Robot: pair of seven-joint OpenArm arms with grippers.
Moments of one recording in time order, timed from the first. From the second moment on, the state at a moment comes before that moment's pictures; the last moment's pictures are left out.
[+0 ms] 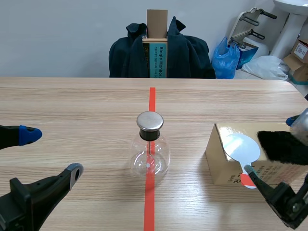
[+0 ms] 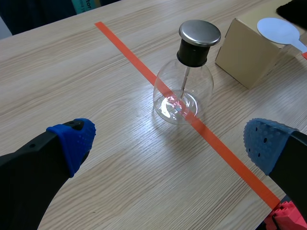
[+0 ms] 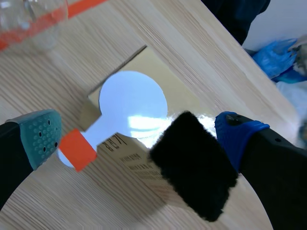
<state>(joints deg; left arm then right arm) 48.1 -32.0 -8.7 119.5 -21.4 -26.8 -0.7 -45.2 30.5 12.9 115.9 -9.3 22.5 4.6</state>
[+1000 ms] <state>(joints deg) 48.1 -32.0 -8.7 119.5 -21.4 -26.8 -0.7 -49.1 25.8 -5.4 91.9 -66.8 -36.3 8.1</state>
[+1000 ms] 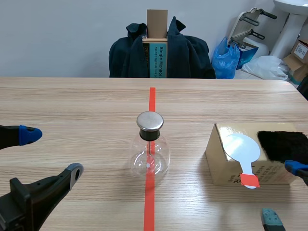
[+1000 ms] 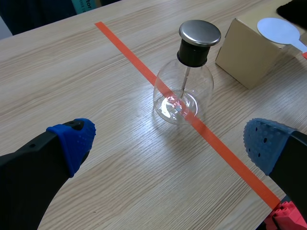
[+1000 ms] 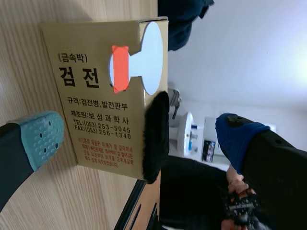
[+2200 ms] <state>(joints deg) 48.1 -31.9 -8.7 119.5 -21.4 -26.8 -0.7 -38.3 25.2 -15.0 87.8 -68.9 -35.3 -1.4</state>
